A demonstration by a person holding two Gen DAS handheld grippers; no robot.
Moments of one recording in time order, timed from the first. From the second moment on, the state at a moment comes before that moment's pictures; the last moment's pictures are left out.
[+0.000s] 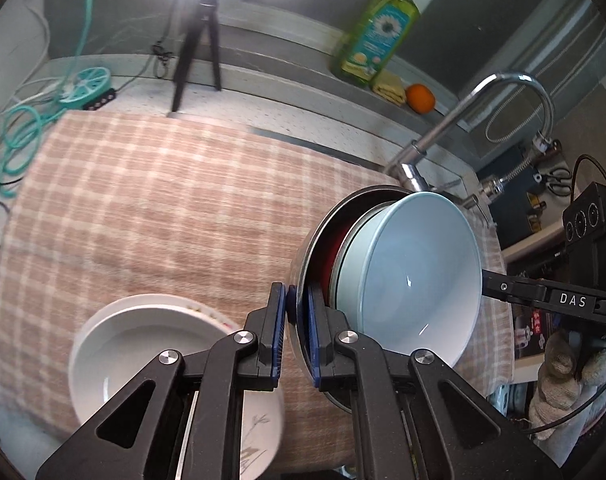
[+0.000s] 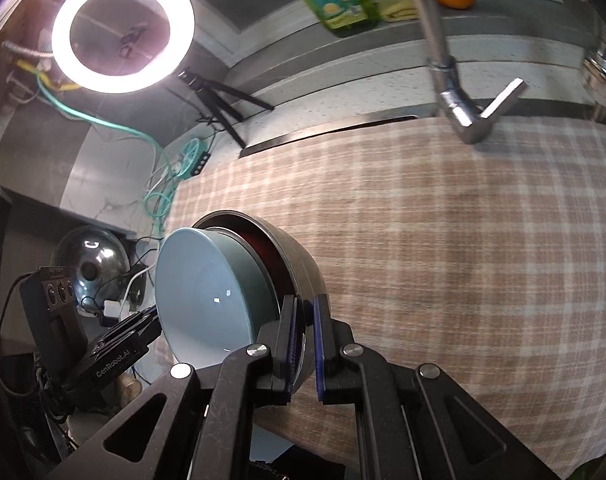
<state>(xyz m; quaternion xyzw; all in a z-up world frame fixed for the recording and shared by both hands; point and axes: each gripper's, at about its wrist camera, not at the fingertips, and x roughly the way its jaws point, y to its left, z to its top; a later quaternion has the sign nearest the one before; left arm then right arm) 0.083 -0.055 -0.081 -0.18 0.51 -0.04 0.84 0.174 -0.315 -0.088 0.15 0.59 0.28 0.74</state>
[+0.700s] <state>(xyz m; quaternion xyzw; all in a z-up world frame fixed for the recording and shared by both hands) -0.011 0.038 -0.092 -0.24 0.49 0.06 0.84 0.123 -0.199 -0.103 0.09 0.62 0.36 0.69</state>
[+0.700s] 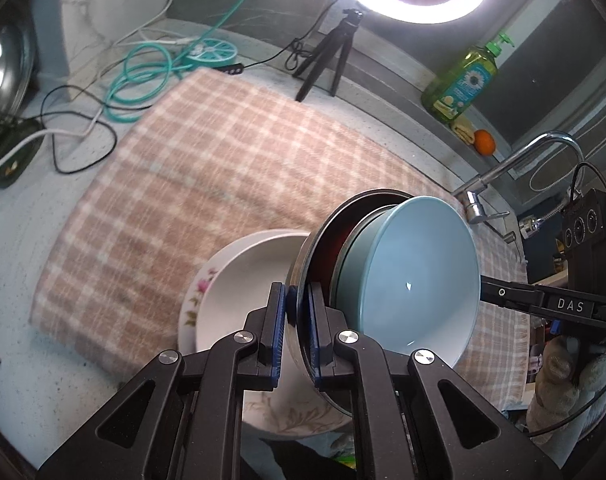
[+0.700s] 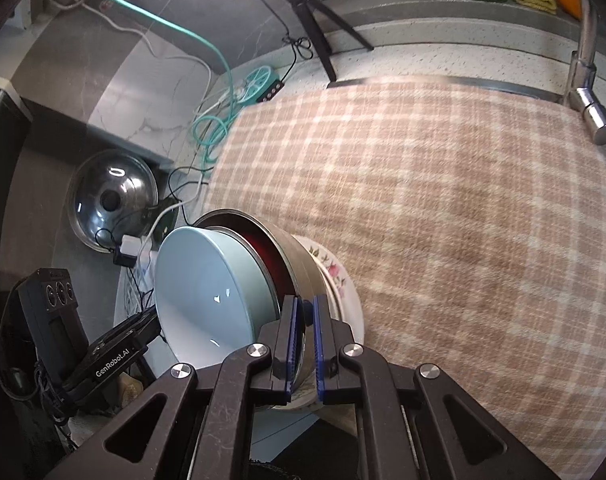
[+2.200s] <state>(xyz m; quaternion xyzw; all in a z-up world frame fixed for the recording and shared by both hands) -0.031 0.070 -0.124 -0.26 0.51 0.08 0.82 0.102 -0.166 -0.133 0.06 0.64 0.37 0.67</state>
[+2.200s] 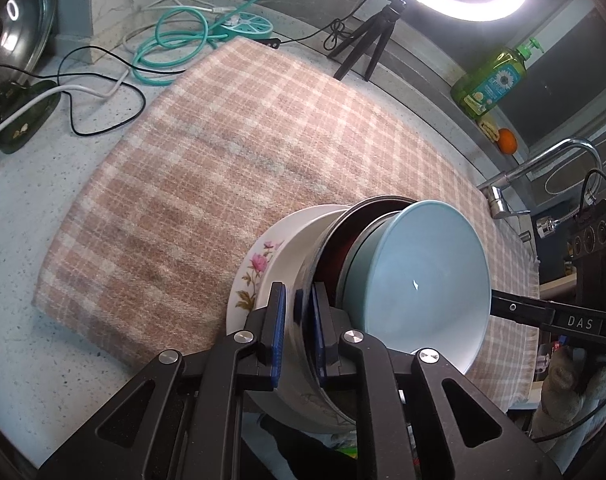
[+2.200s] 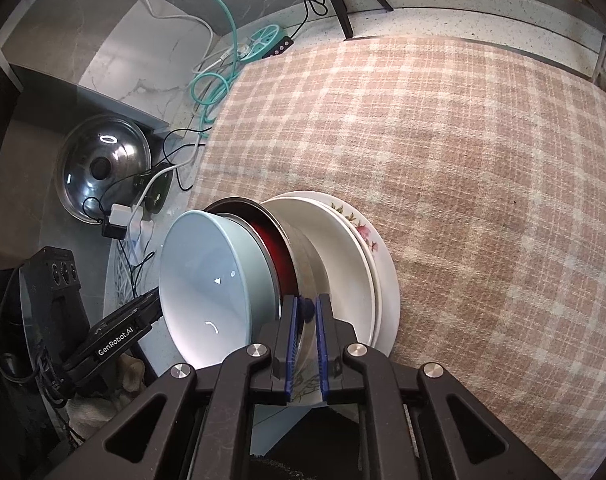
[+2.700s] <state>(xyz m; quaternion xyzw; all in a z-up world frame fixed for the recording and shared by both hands) -0.039 0.075 -0.119 -0.26 0.50 0.08 0.82 0.099 -0.177 -0.119 0.05 0.62 0.36 0.70</state>
